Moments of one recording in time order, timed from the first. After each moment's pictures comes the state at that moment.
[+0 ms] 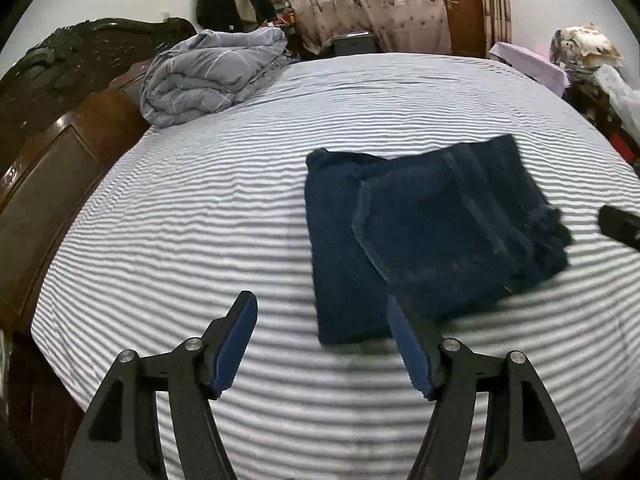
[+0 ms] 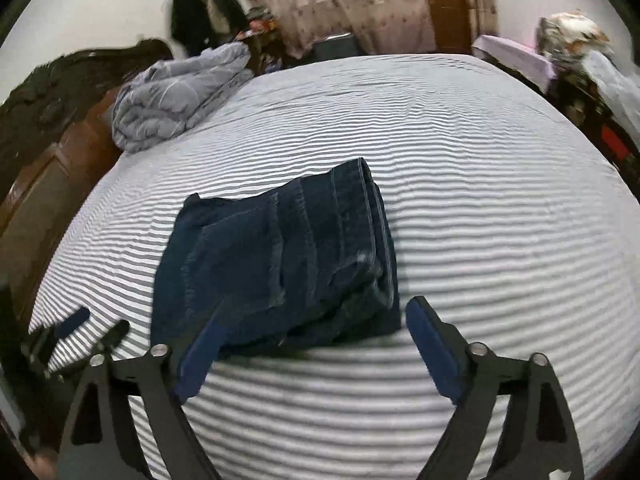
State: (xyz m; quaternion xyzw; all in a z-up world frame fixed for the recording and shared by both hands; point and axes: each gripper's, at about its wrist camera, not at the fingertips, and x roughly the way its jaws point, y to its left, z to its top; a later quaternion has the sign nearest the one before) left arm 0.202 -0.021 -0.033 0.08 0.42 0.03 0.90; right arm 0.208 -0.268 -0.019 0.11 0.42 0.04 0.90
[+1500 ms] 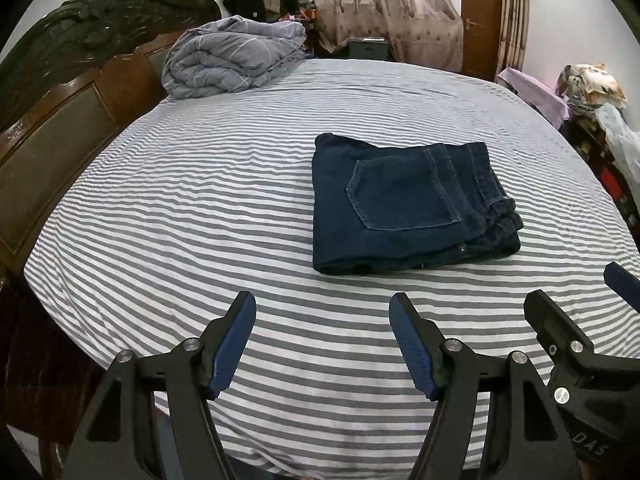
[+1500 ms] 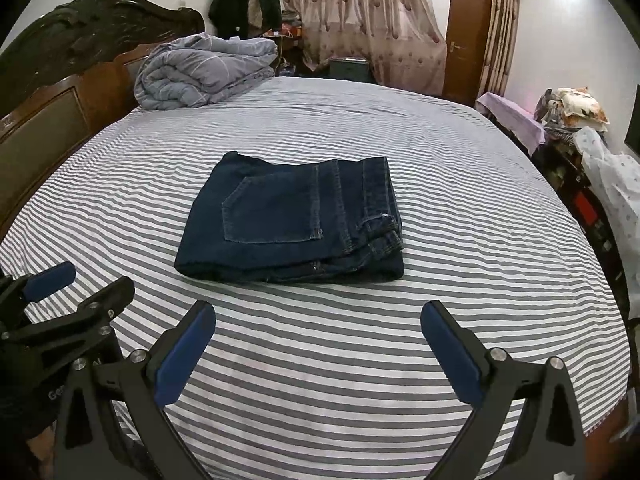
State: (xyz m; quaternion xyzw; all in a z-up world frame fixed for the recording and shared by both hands) left arm 0.114 -0.007 -0.007 0.02 0.42 0.04 0.91; right arm 0.106 -0.185 0.004 -0.03 0.39 0.02 0.92
